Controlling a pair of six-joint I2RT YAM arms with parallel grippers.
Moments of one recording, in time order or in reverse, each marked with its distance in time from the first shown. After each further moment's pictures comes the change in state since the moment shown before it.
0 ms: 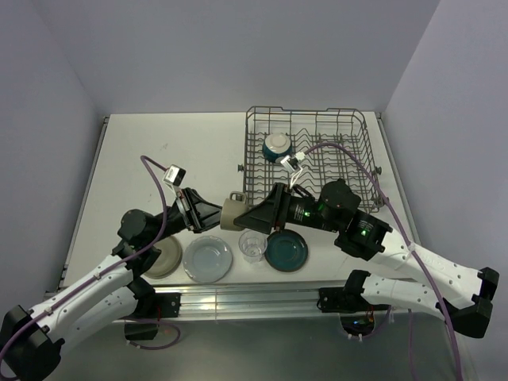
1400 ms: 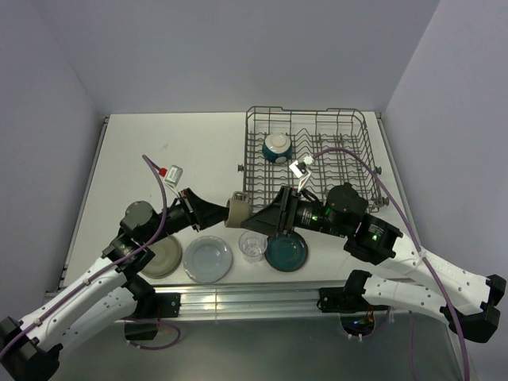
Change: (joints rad) left arm 0.000 -0.063 0.096 -0.462 -0.121 0.272; right arm 0.004 -0.062 -0.001 -0.134 0.051 0.018
